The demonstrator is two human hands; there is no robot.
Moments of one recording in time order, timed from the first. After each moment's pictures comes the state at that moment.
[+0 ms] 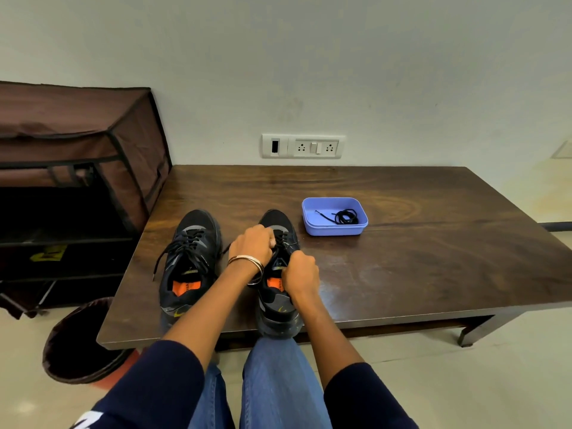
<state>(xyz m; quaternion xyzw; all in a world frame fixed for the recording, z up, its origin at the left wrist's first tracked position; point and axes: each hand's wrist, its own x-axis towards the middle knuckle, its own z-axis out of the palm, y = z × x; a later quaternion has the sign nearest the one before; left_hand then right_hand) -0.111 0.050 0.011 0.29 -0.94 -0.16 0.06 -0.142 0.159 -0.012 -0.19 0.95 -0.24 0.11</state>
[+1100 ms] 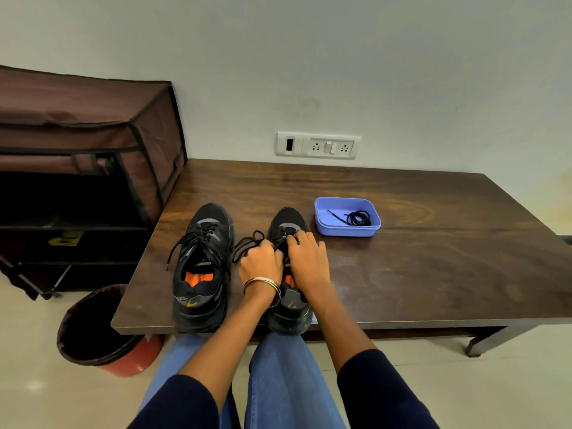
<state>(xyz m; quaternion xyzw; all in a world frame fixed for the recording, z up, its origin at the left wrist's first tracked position) -0.083 0.087 -0.010 0.42 -0.87 -0.22 0.13 -0.156 0.150 -0.015 -0.43 0.90 -0.07 -0.09</state>
